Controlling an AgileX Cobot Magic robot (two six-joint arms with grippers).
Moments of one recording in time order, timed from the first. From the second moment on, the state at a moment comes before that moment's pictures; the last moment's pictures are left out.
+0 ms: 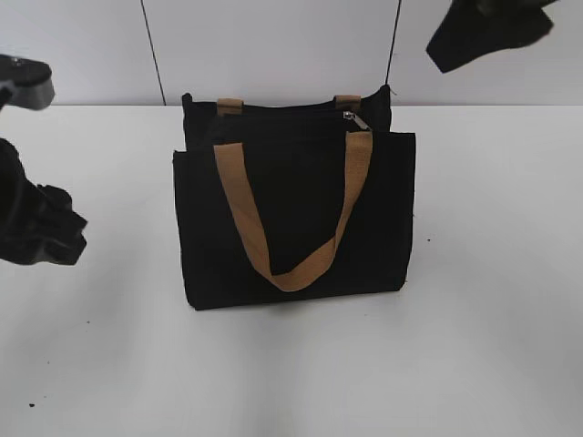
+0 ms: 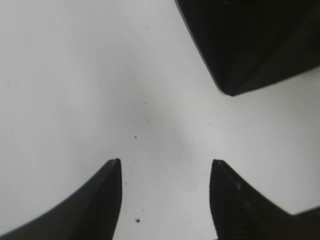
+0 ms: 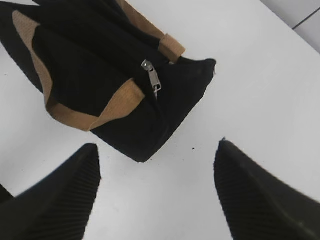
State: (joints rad) left arm -0.58 1.27 -0.84 0.14 0.79 -0.25; right arm 0.42 1.43 -1.44 0.13 1.06 -0.41
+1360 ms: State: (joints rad) left arm -0.58 0.22 -0.53 0.06 1.07 -0.01; right arm 0.42 0.26 -0.50 0.13 1.14 -0.23
